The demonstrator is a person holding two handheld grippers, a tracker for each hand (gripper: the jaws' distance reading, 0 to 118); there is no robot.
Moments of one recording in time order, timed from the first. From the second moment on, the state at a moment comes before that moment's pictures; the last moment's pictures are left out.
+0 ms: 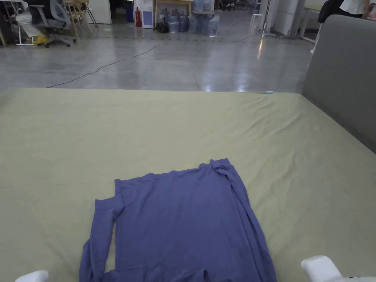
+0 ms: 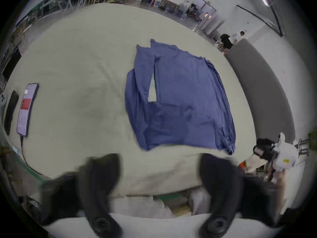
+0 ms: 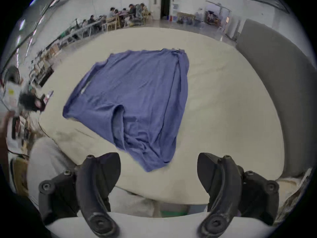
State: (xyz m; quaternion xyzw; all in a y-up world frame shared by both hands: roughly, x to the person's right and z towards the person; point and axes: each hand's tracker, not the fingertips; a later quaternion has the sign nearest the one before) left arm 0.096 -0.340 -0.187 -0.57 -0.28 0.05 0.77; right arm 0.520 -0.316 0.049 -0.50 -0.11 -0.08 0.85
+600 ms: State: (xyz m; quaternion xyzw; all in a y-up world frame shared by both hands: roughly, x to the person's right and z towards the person) left arm 0.241 -0.409 -0.237 -0.57 -0.29 -0.11 0.76; right arm 0.493 -0.345 0.023 -0.51 -0.09 -0.13 0.85
